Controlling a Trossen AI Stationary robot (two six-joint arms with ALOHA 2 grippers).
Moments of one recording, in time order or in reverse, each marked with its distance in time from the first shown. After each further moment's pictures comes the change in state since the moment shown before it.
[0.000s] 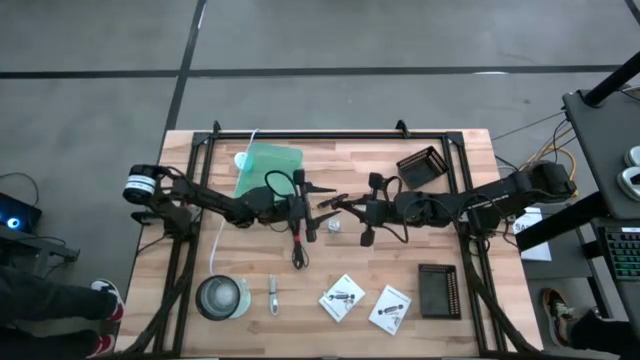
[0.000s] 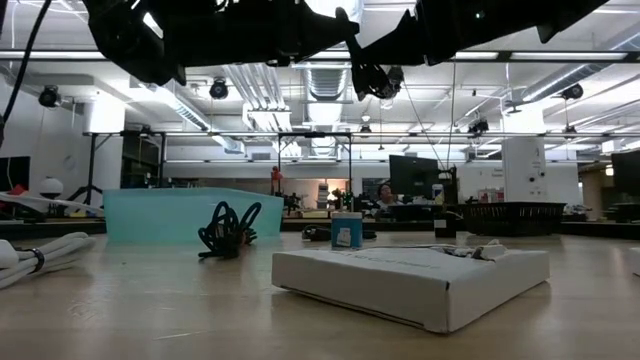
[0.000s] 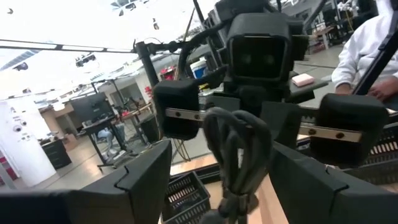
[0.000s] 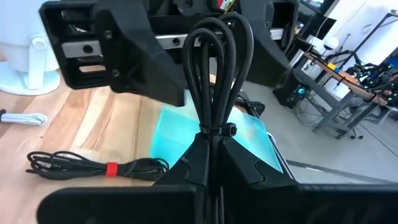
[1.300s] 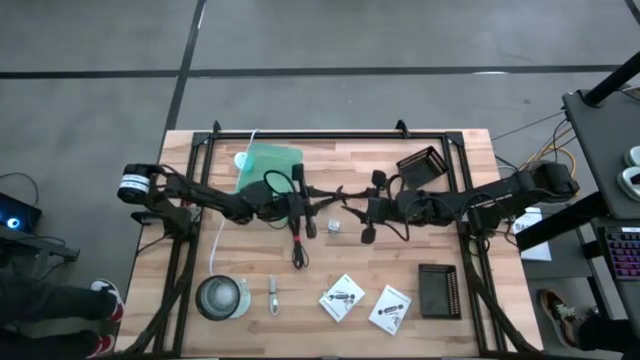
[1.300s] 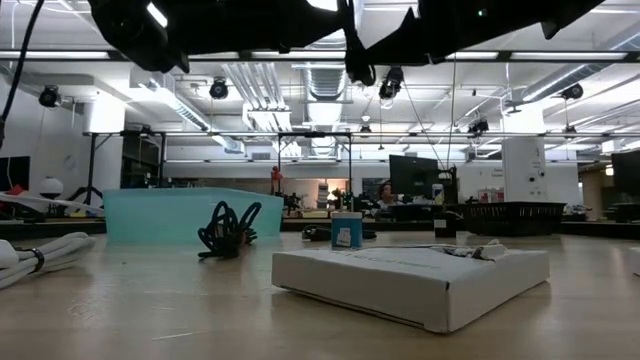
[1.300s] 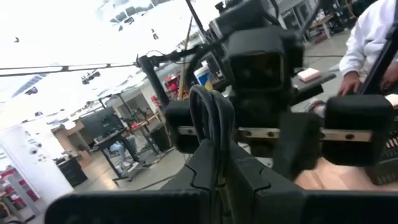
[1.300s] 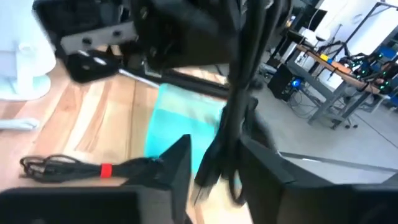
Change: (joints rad) left arm 0.028 -0.058 0.032 -0.070 0.026 0.116; right arm 0.000 -0.027 0.001 -0.053 0.031 0.045
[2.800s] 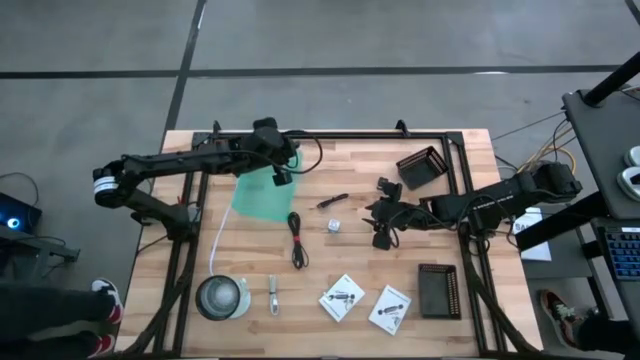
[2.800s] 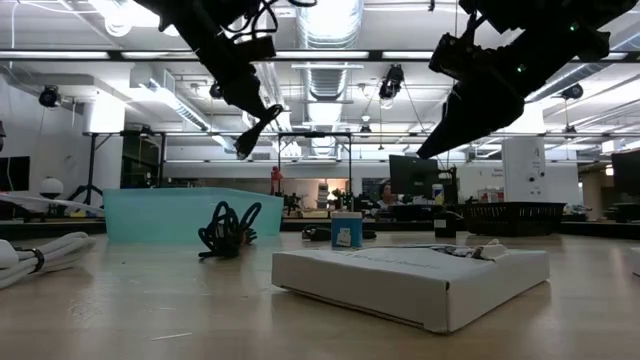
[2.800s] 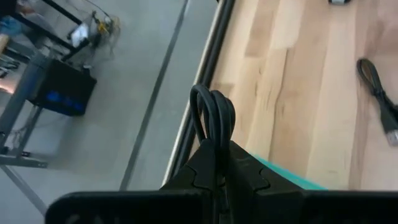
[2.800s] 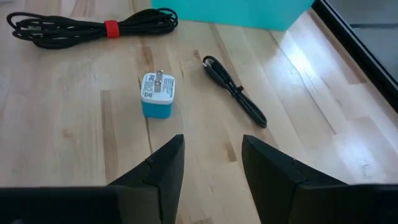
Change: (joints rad) left arm 0.366 -0.217 0.329 -1.454 -0.234 -0.120; right arm 0.000 -0.024 -0.093 -0.430 0.003 0.429
